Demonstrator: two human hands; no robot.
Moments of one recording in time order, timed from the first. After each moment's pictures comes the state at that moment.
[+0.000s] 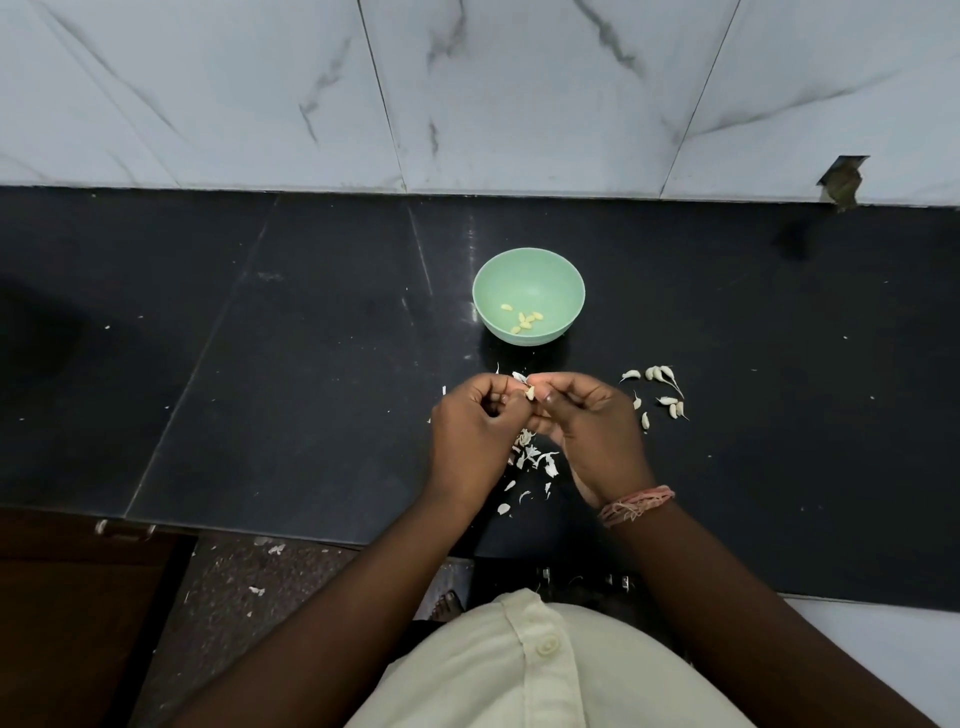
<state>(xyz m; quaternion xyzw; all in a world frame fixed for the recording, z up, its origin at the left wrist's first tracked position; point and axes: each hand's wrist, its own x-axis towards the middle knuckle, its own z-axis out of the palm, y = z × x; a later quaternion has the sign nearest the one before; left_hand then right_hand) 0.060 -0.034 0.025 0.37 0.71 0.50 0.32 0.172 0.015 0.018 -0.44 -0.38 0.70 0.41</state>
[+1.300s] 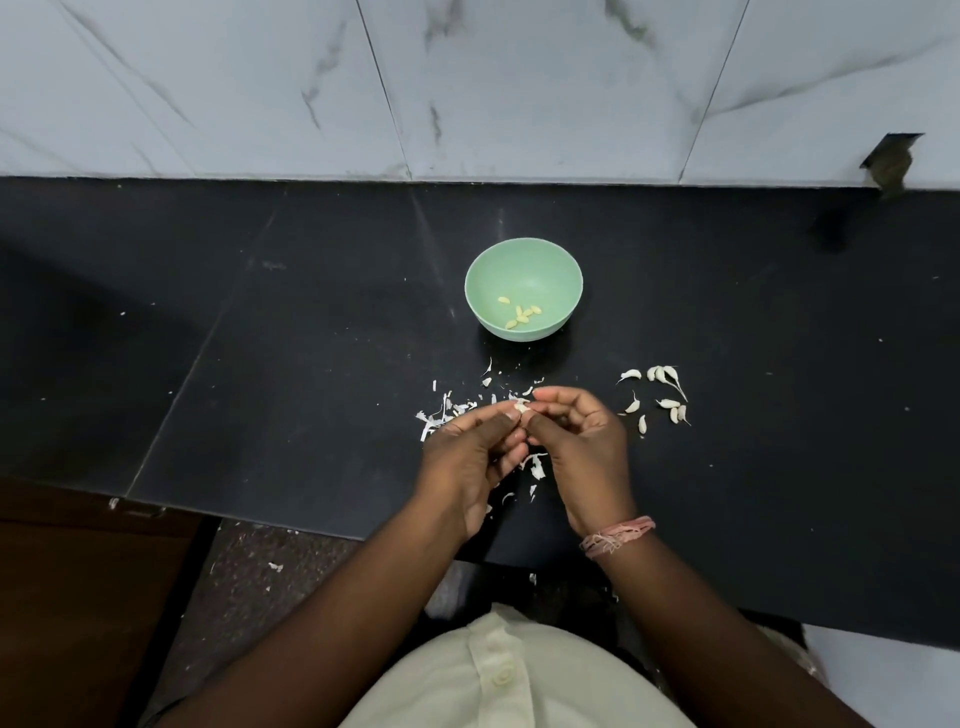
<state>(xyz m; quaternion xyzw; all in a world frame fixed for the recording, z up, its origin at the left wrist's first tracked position) 0.086 -0.029 0.005 -0.02 0.58 0.59 0.56 0.192 0.016 -0.020 -0.47 -0.39 0.67 0.42</state>
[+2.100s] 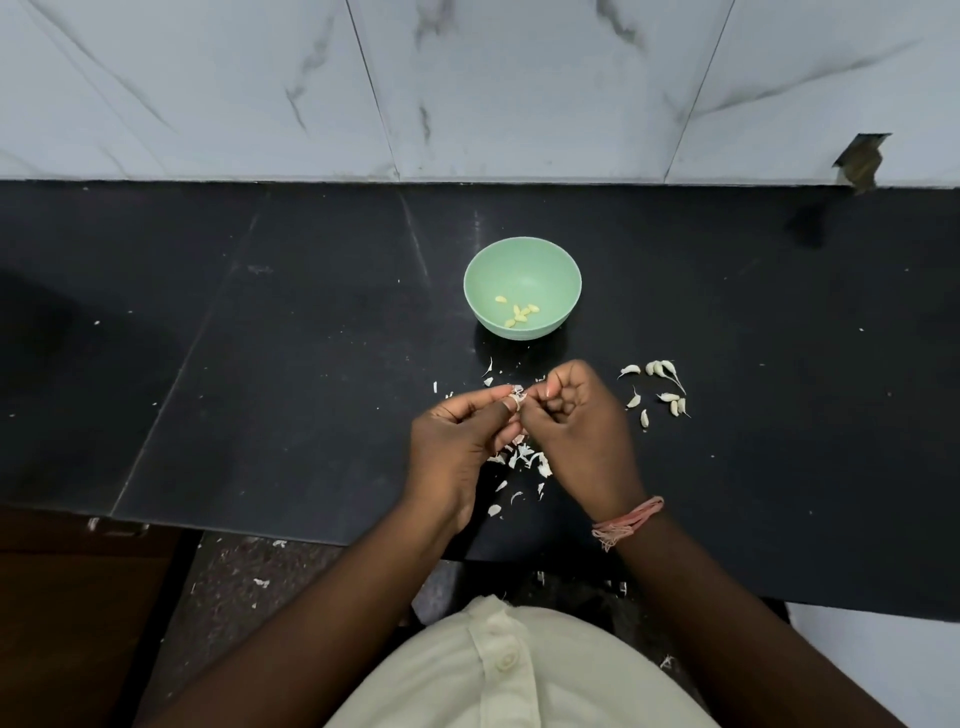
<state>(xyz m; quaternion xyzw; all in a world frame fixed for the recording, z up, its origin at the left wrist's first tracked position) 0.067 -0.035 0.009 0.09 0.57 0.63 0.52 0.182 0.018 -0.002 -0.48 -0.60 0.51 0.38</state>
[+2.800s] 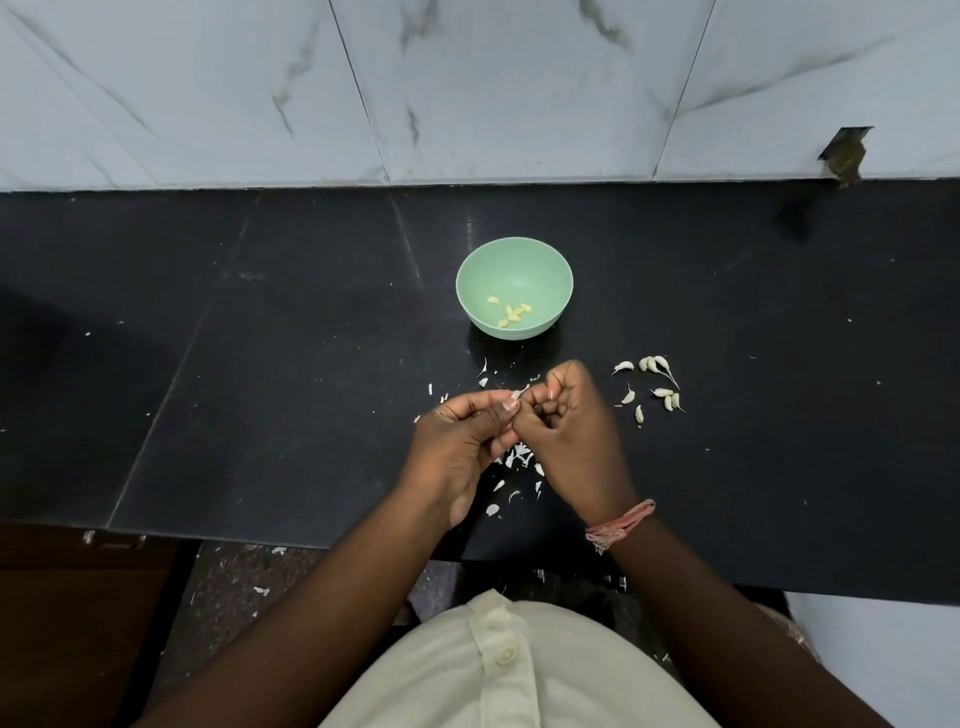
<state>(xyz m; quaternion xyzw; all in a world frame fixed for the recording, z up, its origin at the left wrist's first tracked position) 0.062 -0.032 0.018 0.08 0.54 0.59 0.60 0.181 0.012 -0.003 -0.47 -0.59 0.53 0.38</state>
